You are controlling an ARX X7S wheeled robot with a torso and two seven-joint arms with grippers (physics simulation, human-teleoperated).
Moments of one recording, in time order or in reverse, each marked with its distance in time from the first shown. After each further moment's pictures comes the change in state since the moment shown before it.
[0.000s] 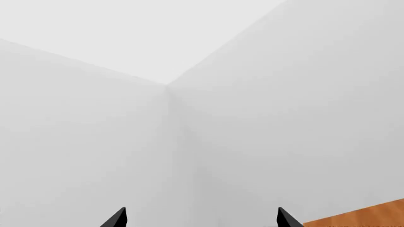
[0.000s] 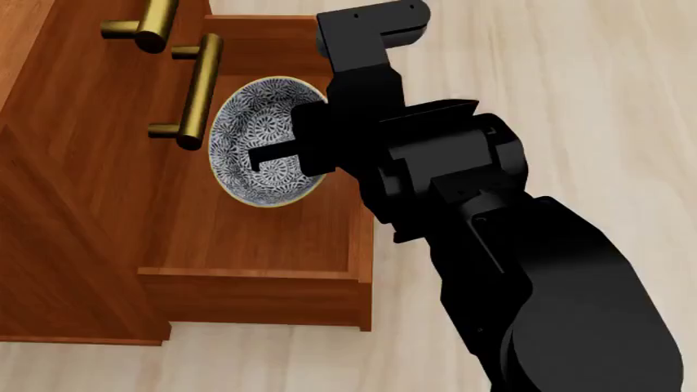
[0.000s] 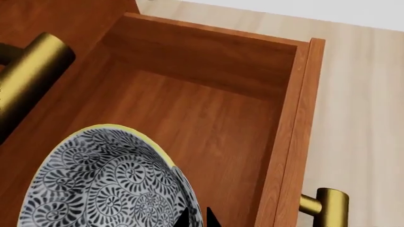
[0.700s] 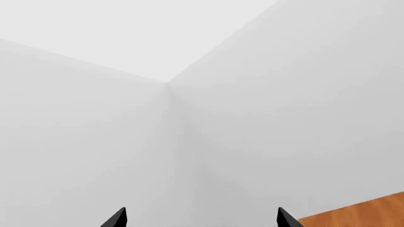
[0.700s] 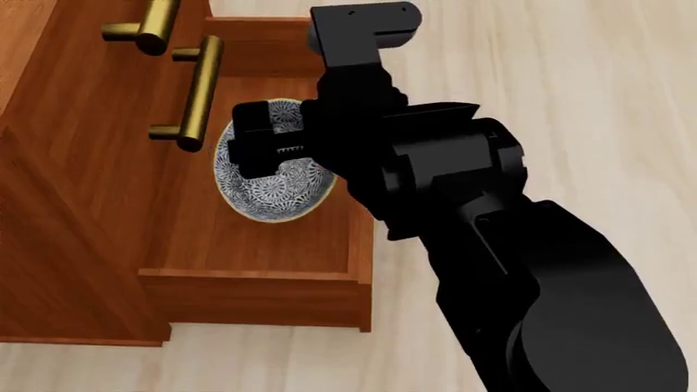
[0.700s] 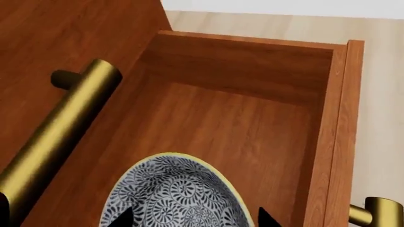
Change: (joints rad) left arm 0.021 0.005 0.024 -0.019 0.034 0.024 0.000; right arm -0.008 0.000 0.072 -0.011 0.031 -0.003 -0.046
